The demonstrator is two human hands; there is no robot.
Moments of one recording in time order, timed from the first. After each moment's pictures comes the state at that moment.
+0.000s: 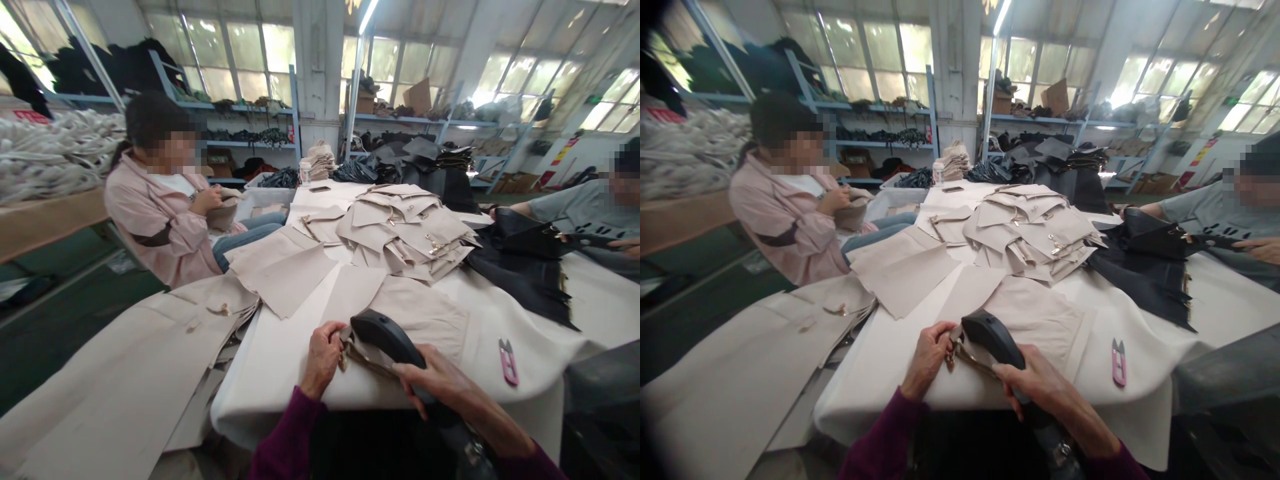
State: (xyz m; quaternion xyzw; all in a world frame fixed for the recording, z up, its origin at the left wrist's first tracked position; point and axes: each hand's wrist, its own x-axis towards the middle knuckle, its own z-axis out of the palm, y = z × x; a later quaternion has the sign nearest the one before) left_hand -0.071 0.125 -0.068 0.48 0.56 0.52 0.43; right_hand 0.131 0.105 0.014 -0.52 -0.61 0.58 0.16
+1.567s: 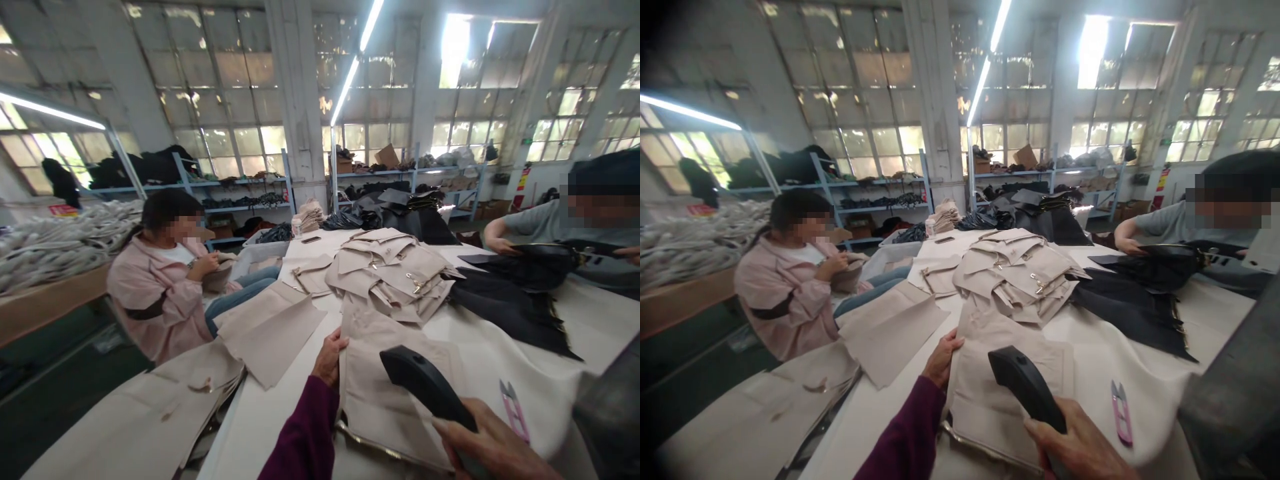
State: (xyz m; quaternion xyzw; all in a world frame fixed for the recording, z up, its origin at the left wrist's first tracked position) left_hand -0.035 0.234 -0.056 0.42 0.36 0.55 0.63; right_hand 0.195 0.087 0.030 -0.60 -0.55 0.52 0.26
